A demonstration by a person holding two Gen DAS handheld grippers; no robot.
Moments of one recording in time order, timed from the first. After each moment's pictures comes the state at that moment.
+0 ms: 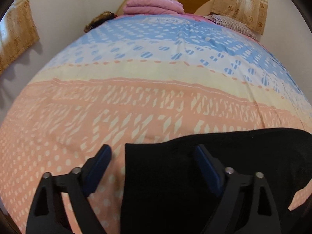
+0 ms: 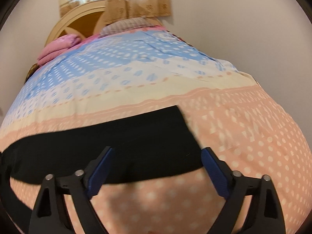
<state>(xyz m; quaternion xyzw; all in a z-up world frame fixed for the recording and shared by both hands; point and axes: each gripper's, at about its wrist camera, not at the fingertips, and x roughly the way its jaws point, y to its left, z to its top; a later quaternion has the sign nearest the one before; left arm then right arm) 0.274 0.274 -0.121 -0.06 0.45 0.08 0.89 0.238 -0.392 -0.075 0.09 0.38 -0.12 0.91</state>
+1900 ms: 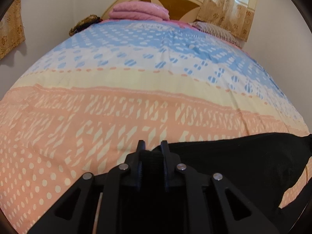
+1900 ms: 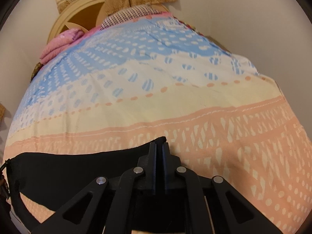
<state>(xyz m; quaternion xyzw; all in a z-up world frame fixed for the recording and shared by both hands) 0.279 0.279 -0.112 -0.09 0.42 0.02 0.90 0.304 -0.431 -0.060 0.11 0.41 -0.05 0.90</state>
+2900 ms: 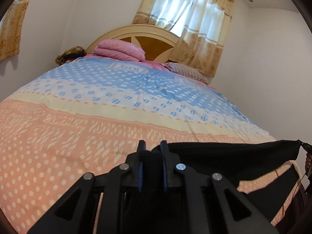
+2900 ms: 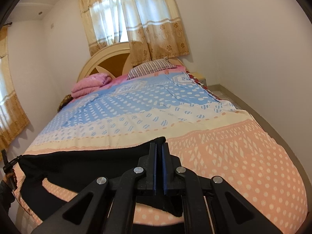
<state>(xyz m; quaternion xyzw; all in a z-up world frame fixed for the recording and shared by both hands) 0.185 0.300 -0.063 -0.13 0.27 -0.08 0.95 0.118 -0.438 0.003 0.11 0.22 0.00 0.97</state>
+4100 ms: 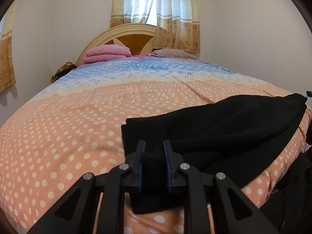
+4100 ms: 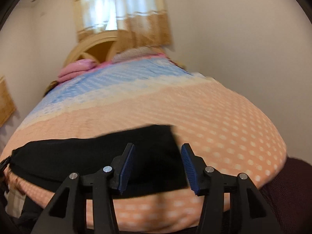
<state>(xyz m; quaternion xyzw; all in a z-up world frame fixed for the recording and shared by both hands) 0.060 0.274 -0.136 0.01 0.26 -0.10 0.96 -0.002 -0.385 -0.048 0.07 0.26 -0.04 0.96</state>
